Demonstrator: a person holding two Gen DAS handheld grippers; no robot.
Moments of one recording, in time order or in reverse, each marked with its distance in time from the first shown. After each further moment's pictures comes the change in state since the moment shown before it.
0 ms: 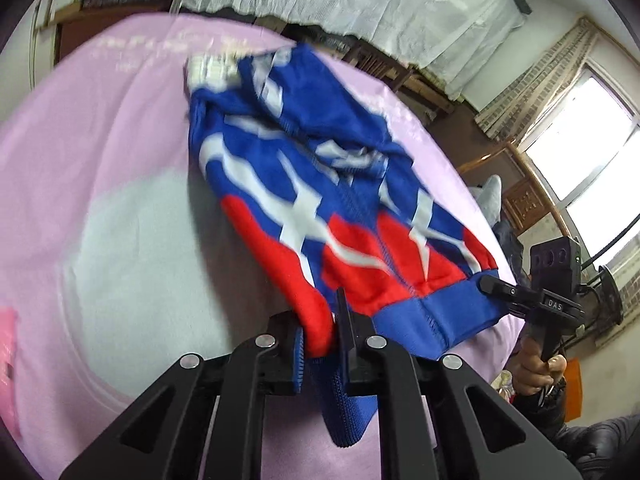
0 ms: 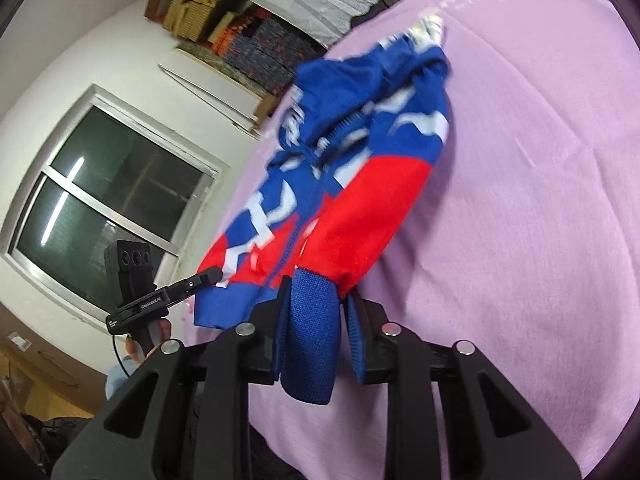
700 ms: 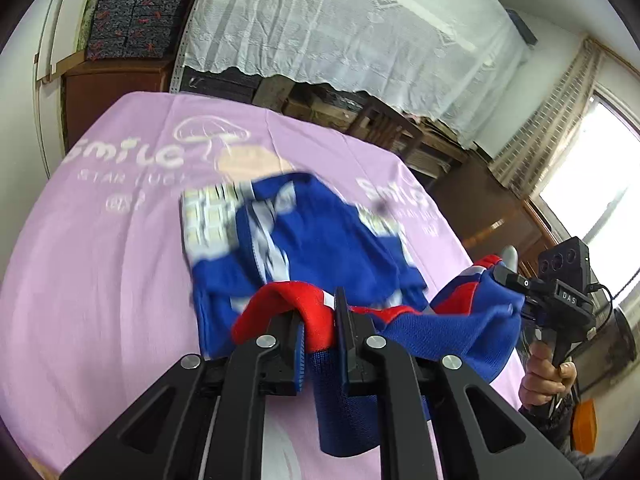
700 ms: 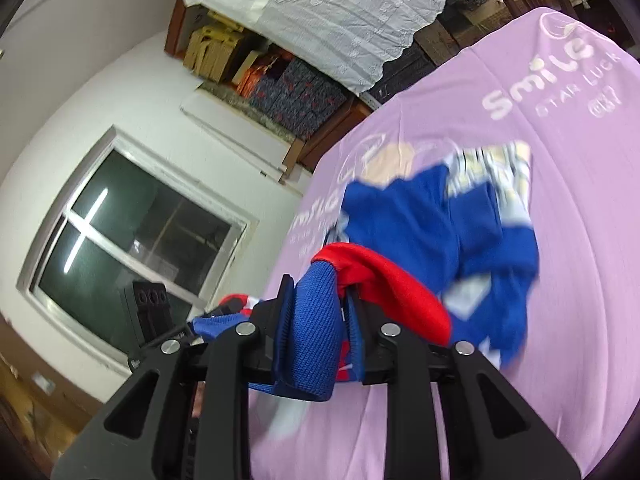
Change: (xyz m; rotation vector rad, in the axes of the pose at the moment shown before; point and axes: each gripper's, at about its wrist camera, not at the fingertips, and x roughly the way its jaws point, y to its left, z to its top) left arm 0.002 -0.004 0.158 0.004 -0.145 0.075; right arm 0.029 0.031 0.192 0.023 -0.102 0.090
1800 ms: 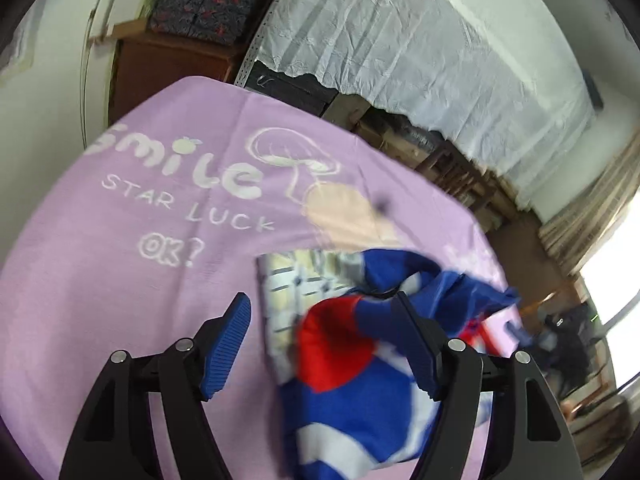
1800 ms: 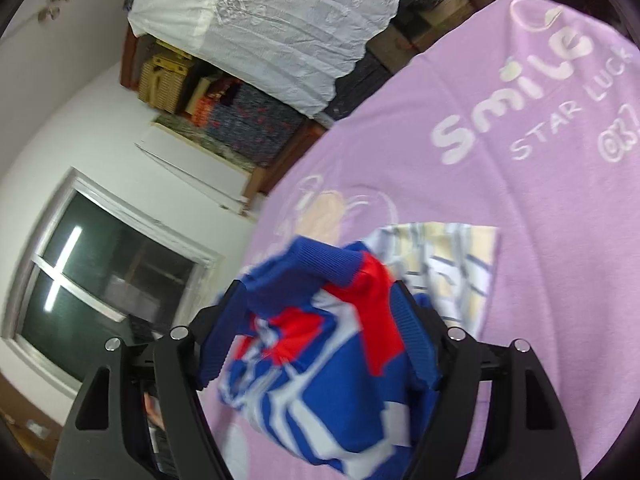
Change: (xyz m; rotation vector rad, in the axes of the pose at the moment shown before) left arm 0.073 0.108 0.055 -0.168 -0.056 0.131; right arm 0.049 -0.090 0.069 0.061 -0.058 -0.104
